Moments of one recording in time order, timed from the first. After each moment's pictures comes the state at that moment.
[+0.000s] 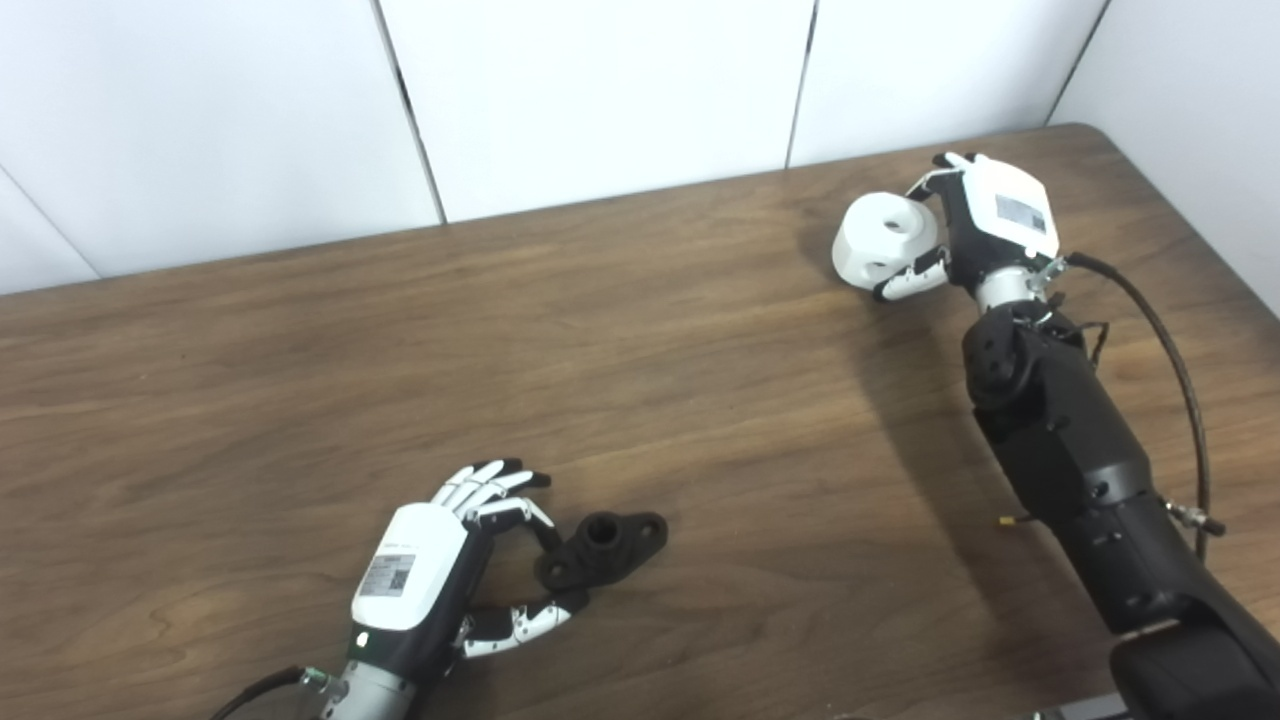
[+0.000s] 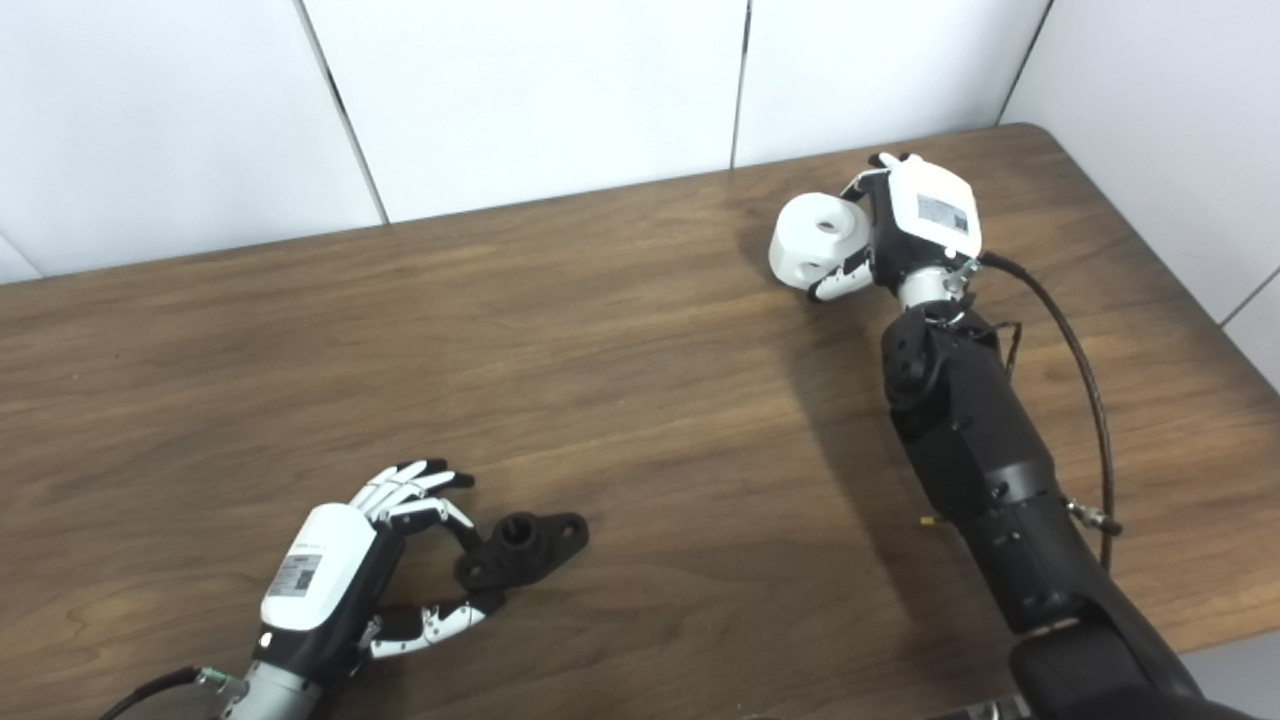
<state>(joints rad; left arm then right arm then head) 0.09 0.35 -0.49 -0.19 0.78 -0.11 0.06 -0.35 -0.43 0.05 0.11 -0.84 0.42 -0.05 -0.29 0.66</state>
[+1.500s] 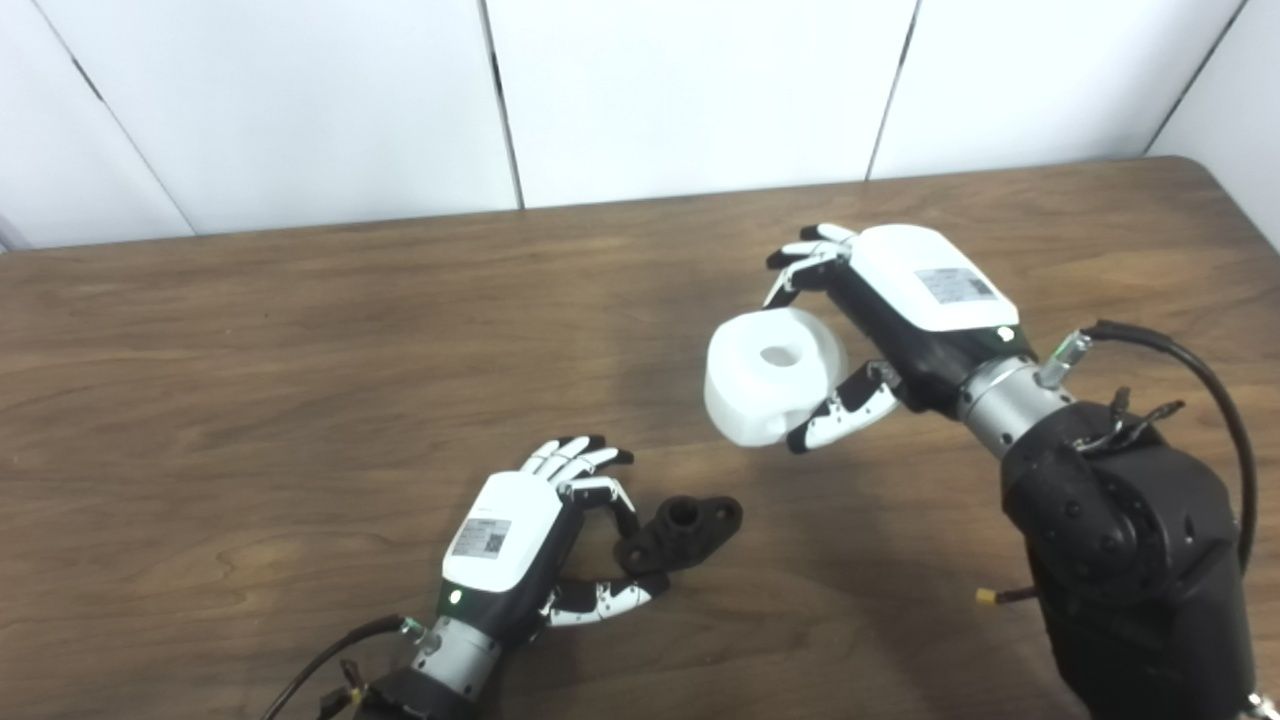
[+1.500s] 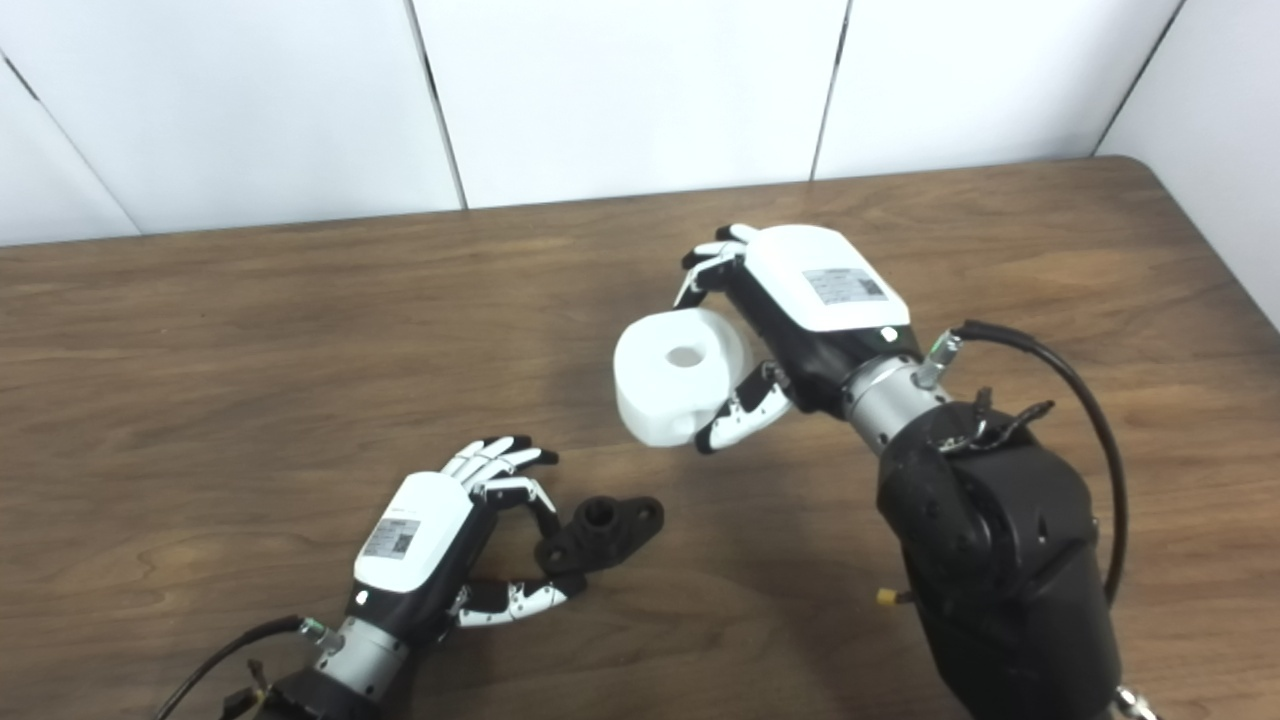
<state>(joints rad) 0.06 0.28 -0.55 -0.21 0.88 -0.01 0.02 -0.23 -0.23 0.15 -0.81 -1.13 0.40 0.92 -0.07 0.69</state>
